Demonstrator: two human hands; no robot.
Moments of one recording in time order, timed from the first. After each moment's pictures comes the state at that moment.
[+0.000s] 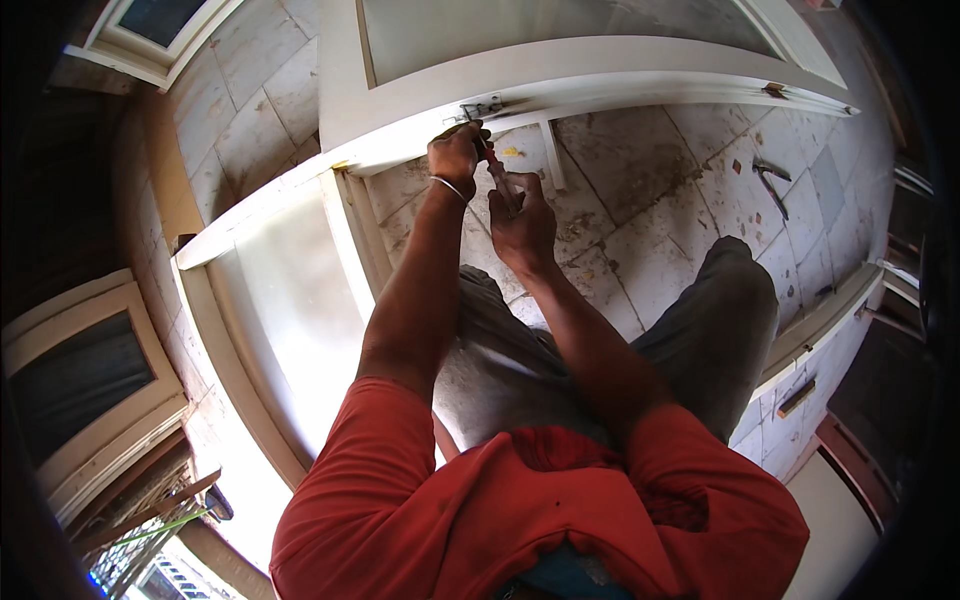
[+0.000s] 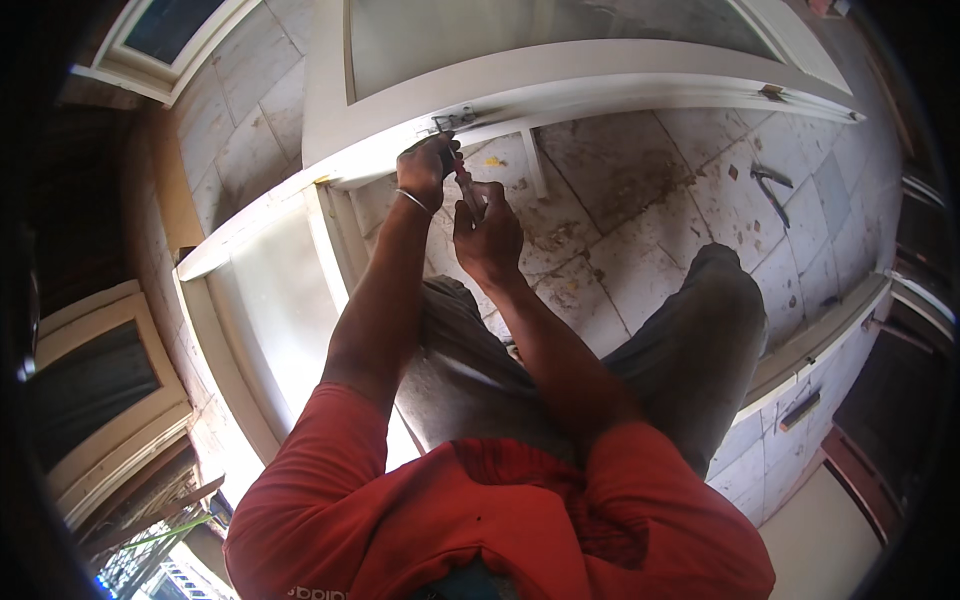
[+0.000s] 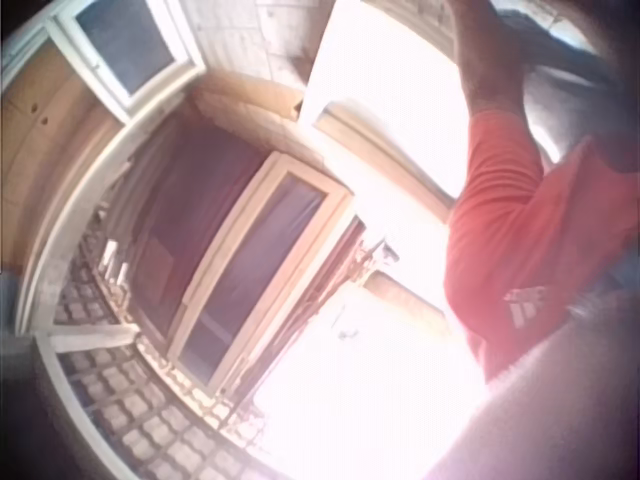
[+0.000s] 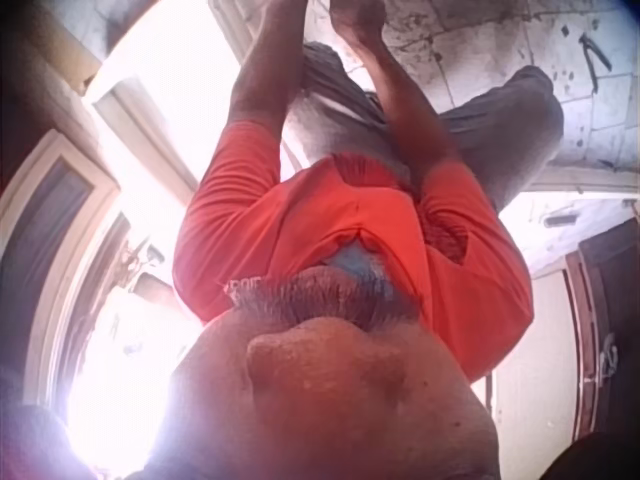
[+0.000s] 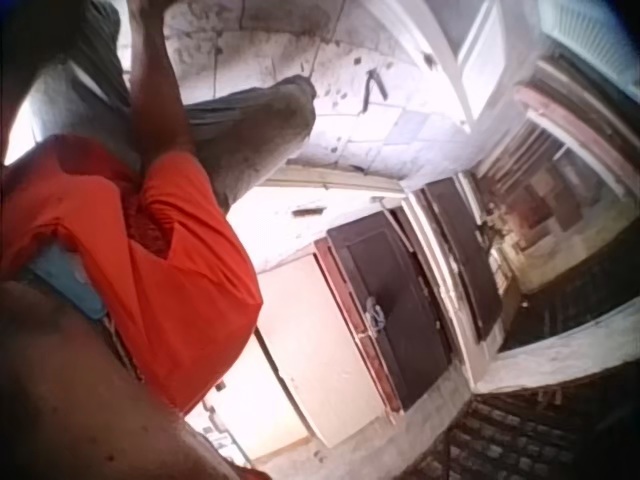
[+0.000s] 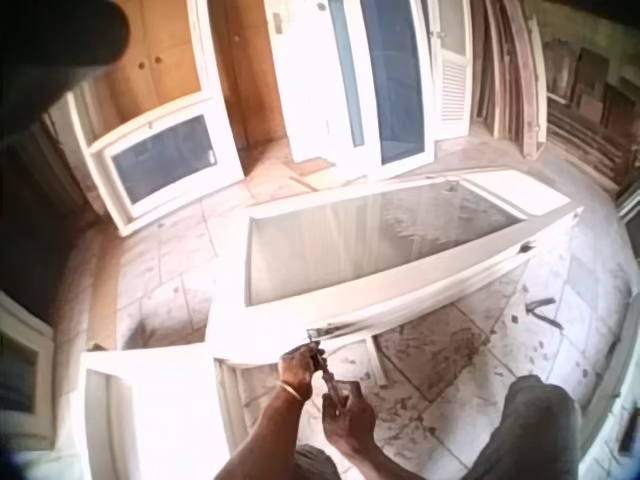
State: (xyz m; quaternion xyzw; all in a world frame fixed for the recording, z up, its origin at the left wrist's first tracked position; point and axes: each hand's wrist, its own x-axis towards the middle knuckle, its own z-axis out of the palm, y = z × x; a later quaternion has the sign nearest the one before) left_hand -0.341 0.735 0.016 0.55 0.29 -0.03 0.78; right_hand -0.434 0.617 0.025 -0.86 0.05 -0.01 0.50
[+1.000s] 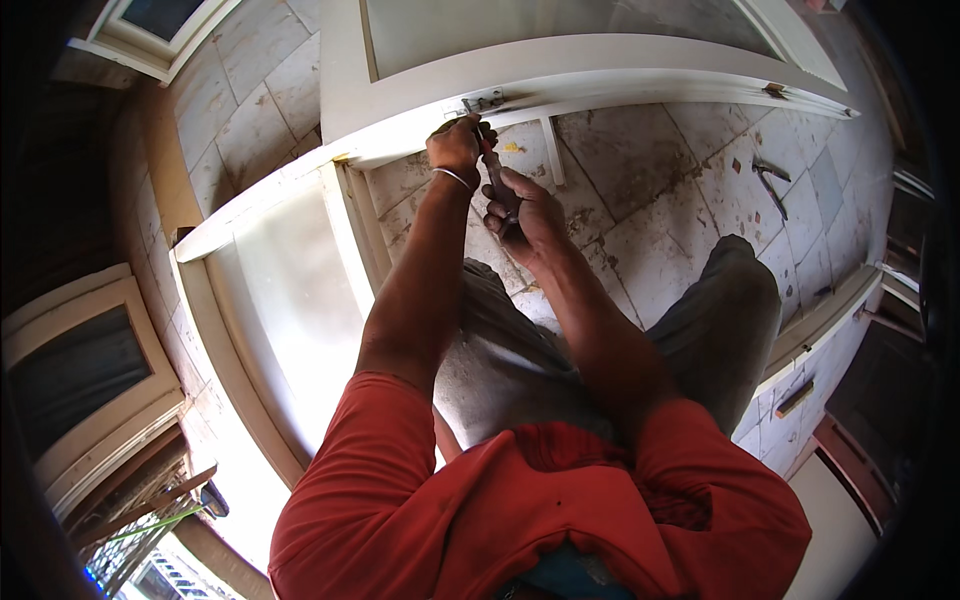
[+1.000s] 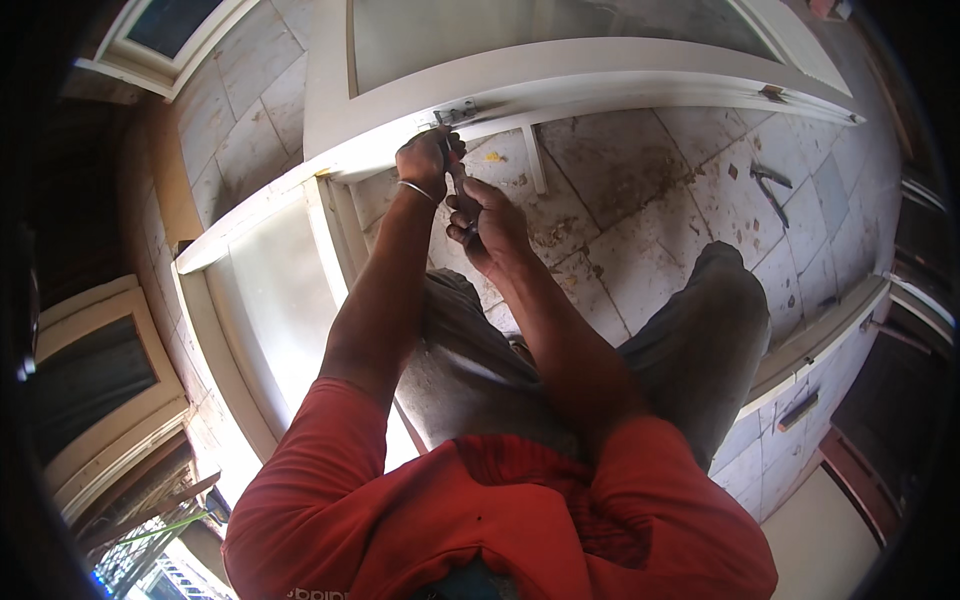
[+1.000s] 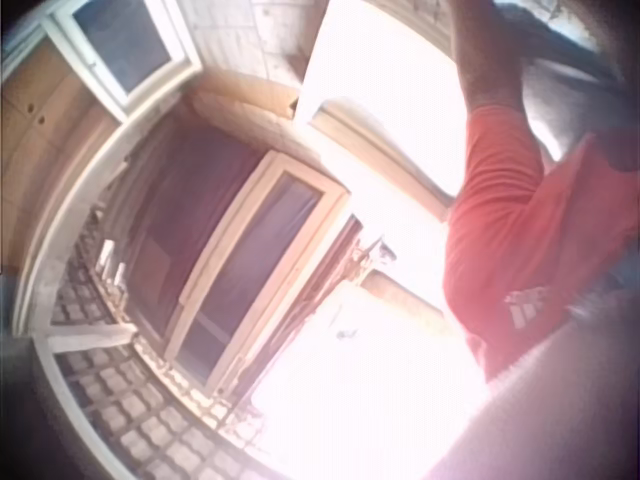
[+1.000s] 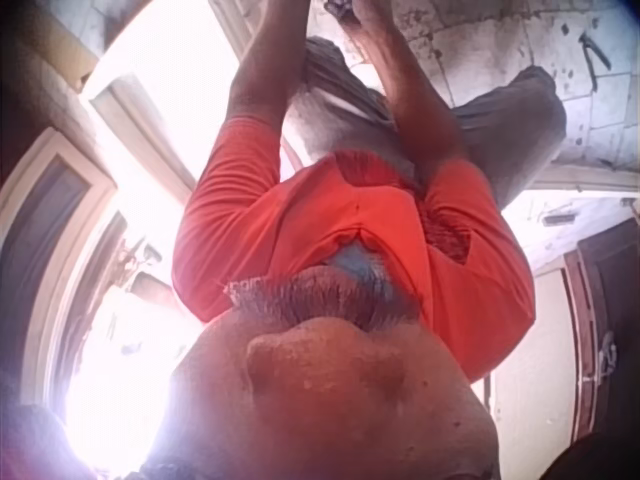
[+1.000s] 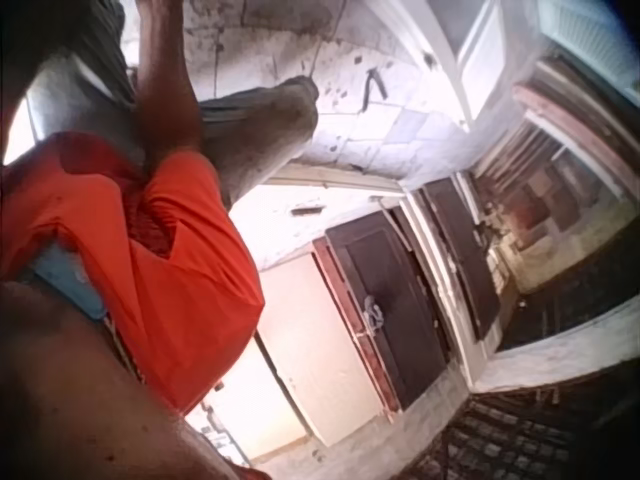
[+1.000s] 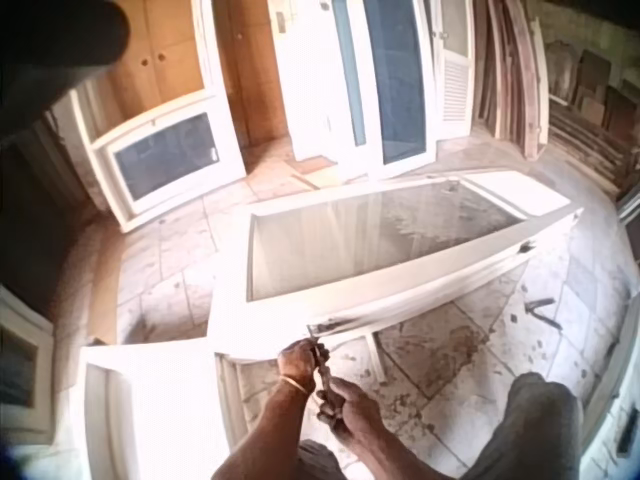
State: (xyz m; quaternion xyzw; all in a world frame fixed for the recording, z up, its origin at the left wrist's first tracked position) left_hand -0.343 0.734 0.025 0.50 0.34 0.00 0.80; right_hand -0.423 0.612 0.065 -0.21 0.24 0.32 0.89
